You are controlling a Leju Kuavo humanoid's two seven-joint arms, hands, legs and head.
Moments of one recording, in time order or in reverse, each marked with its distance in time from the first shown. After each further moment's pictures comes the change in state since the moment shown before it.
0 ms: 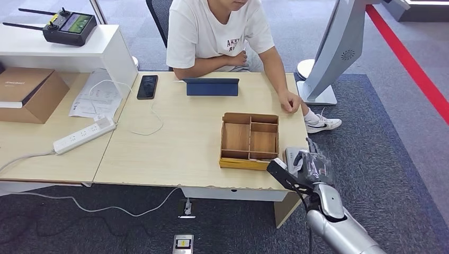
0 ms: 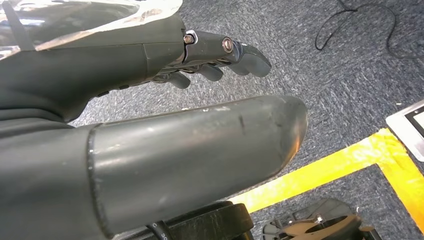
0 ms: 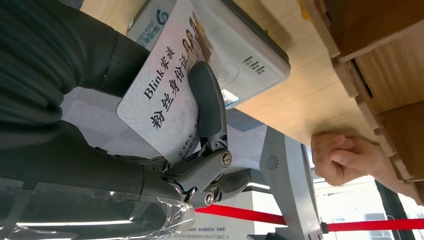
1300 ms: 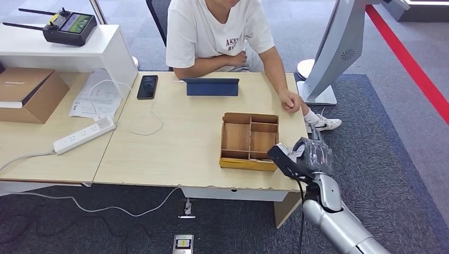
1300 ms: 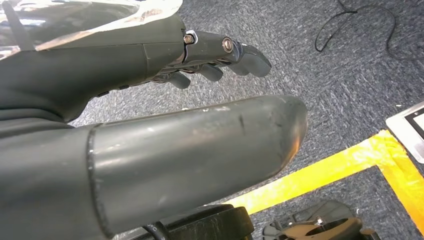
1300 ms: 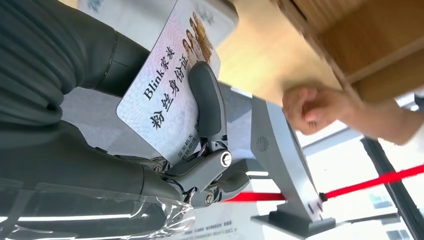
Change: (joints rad) left arm 0.000 0.004 0.000 -0.001 -0.001 0.004 -0.003; right arm -0.048 0.028 -0.030 -0.040 -0.042 -0.106 -0.009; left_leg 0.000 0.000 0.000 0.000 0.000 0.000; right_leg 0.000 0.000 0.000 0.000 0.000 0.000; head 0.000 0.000
